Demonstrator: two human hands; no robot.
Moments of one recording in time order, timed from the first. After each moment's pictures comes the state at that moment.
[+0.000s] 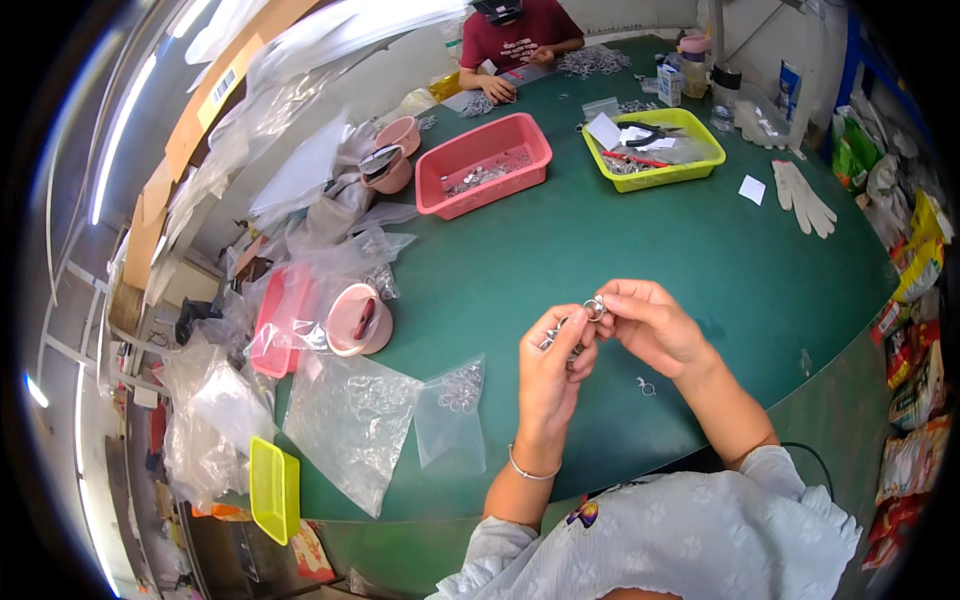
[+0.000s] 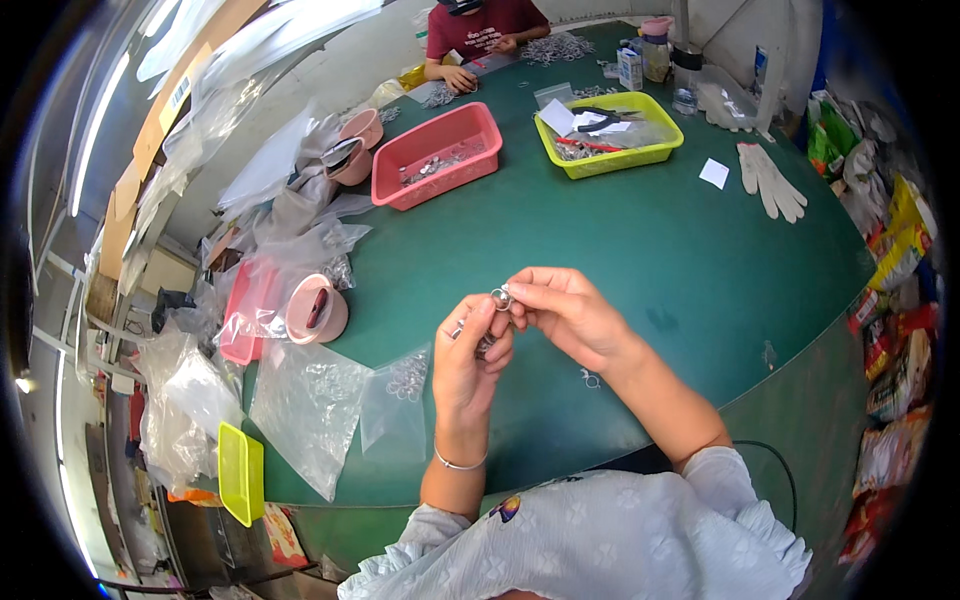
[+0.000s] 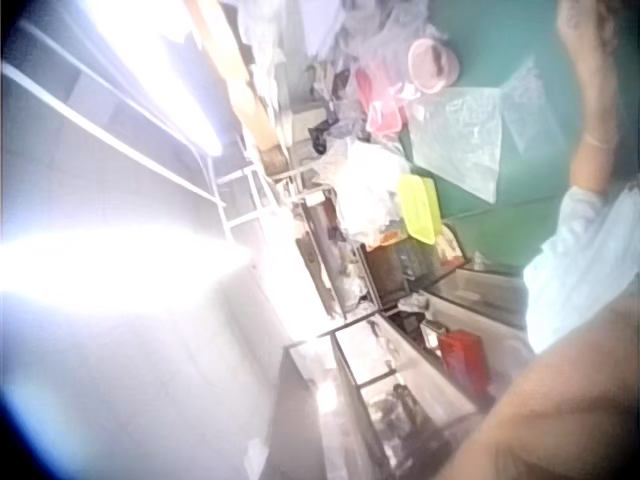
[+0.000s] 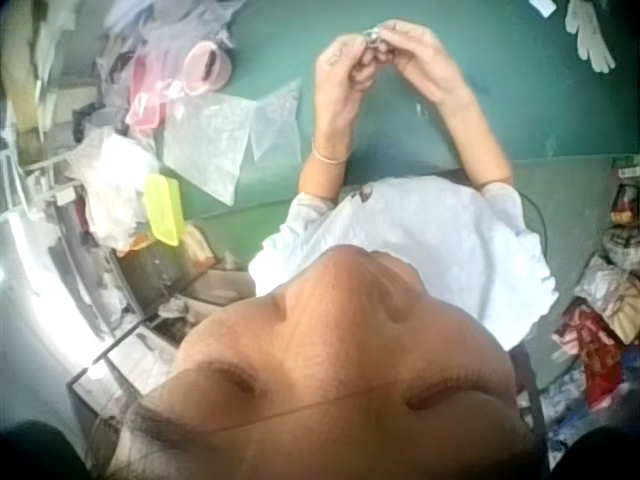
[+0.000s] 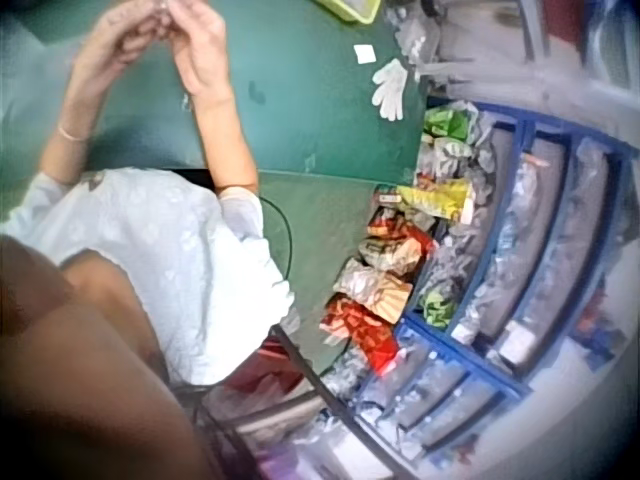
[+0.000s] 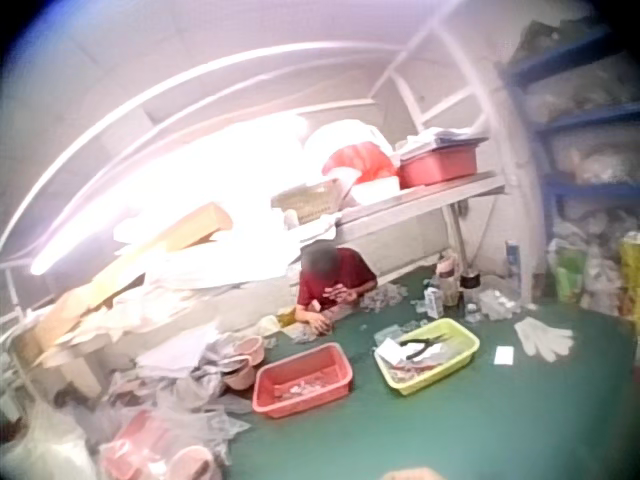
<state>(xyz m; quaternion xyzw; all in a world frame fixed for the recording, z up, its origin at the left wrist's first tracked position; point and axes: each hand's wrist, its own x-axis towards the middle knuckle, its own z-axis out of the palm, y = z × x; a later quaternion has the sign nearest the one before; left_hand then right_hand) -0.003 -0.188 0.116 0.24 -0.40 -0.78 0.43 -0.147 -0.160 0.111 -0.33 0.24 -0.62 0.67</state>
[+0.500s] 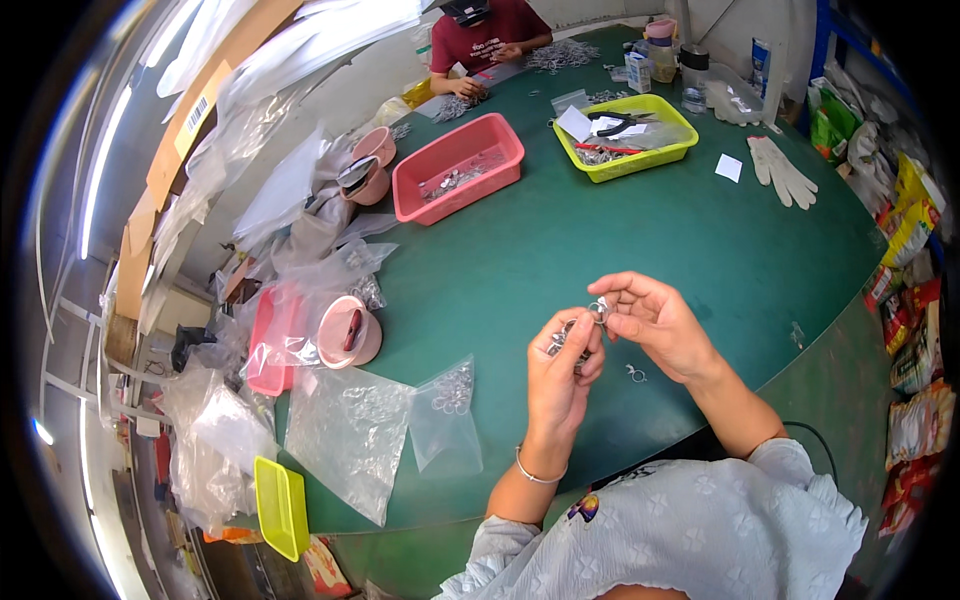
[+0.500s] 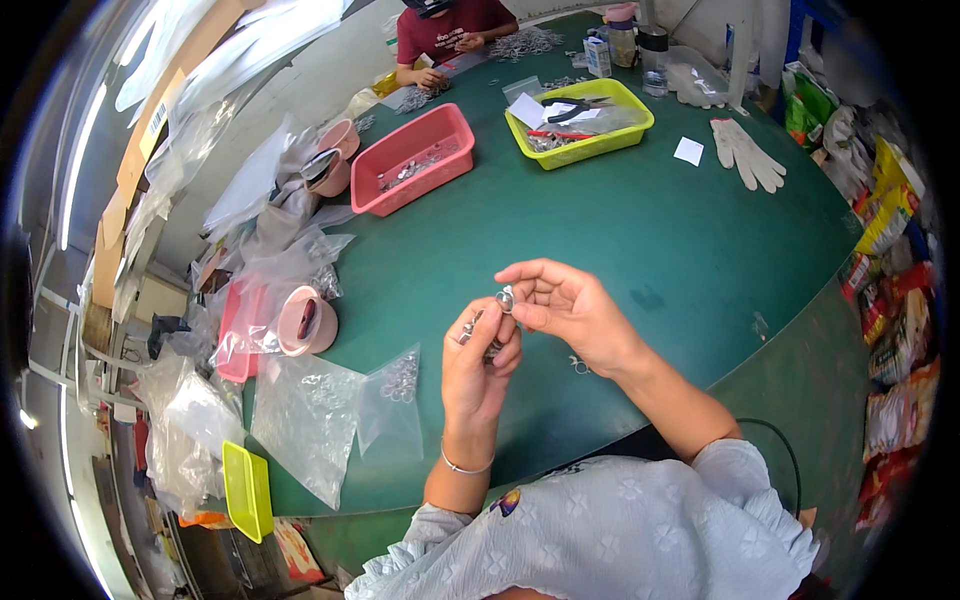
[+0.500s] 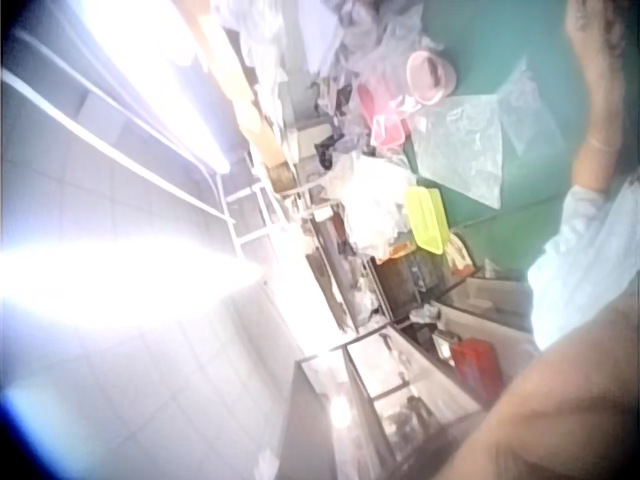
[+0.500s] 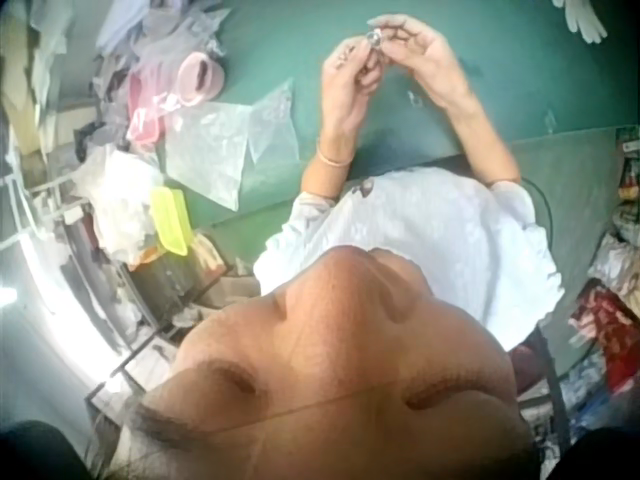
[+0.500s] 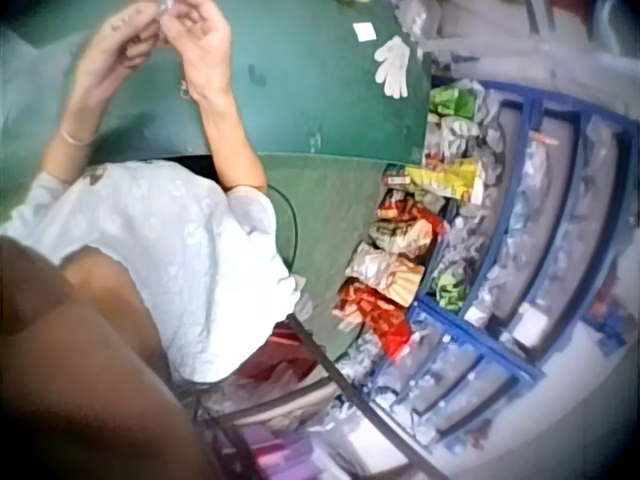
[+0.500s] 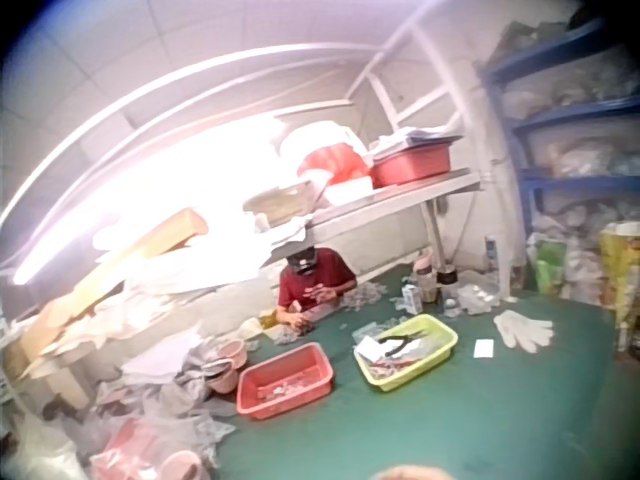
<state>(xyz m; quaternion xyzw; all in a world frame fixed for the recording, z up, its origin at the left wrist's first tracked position) -0.015 -0.166 0.111 0.21 -0.36 -0.81 0.40 -0.151 -0.124 0.114 -0.40 0.31 -0.66 0.55</state>
